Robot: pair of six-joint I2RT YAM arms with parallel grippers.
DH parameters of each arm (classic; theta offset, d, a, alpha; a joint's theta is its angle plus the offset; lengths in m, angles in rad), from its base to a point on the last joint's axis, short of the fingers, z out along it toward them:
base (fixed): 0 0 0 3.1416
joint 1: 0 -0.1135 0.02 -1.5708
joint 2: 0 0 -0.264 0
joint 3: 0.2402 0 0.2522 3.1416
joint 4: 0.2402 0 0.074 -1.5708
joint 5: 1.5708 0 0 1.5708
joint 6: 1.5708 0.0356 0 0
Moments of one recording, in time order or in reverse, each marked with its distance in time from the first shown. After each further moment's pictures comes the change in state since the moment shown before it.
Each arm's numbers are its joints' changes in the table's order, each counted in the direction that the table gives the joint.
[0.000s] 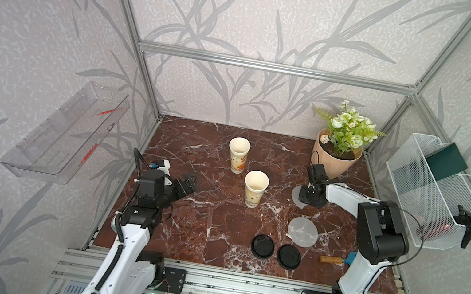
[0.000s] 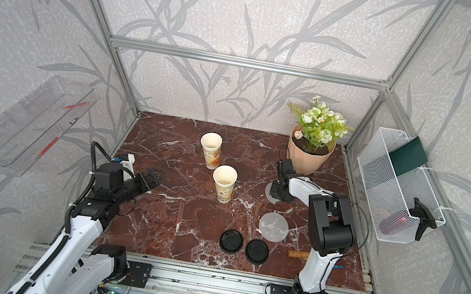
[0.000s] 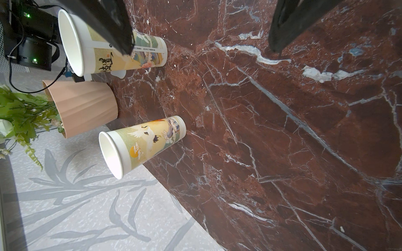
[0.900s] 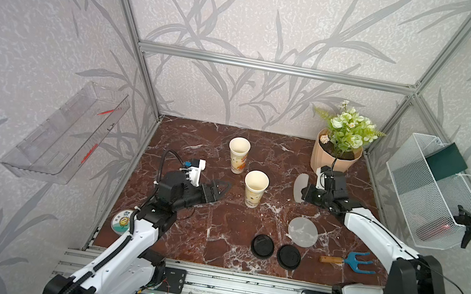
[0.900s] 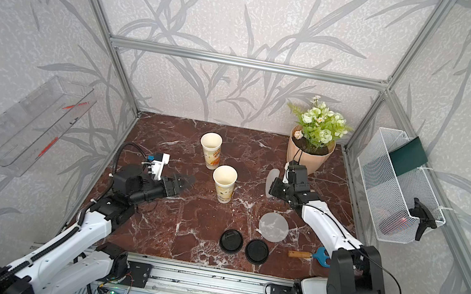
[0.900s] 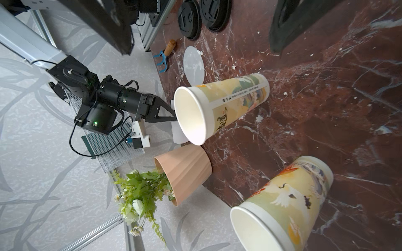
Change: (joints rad) left arm 0.332 -0.121 -0.028 -0.406 0.290 -0.183; right arm -0.029 0.496 -0.224 -0.198 -0.284 0.090
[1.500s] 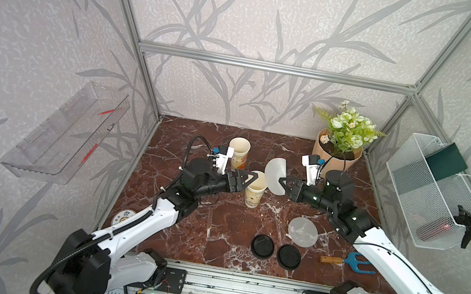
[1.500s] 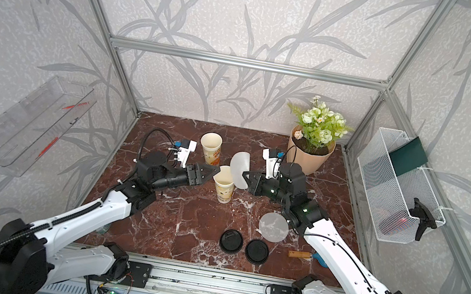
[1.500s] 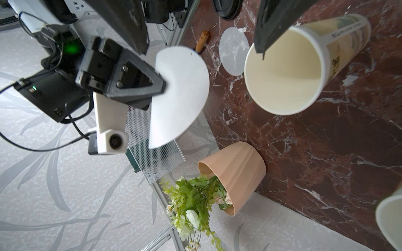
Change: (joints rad) left arm 0.221 -0.311 0.241 -0.220 -0.039 -0.066; right arm -0.281 0.220 0.076 -0.104 -0.192 0.102
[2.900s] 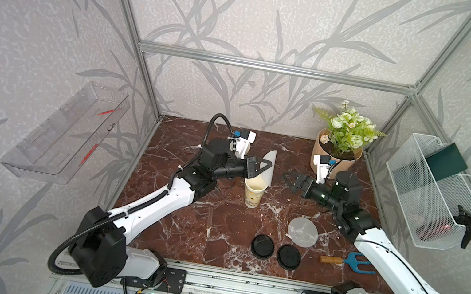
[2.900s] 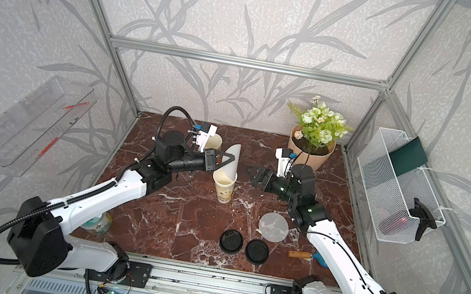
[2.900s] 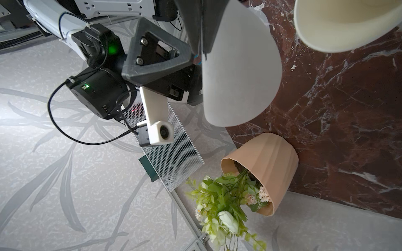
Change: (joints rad) left arm 0.077 -0.187 0.364 0.204 0.038 0.113; right arm 0.181 0.009 -0.110 -0.146 -0.076 0.067
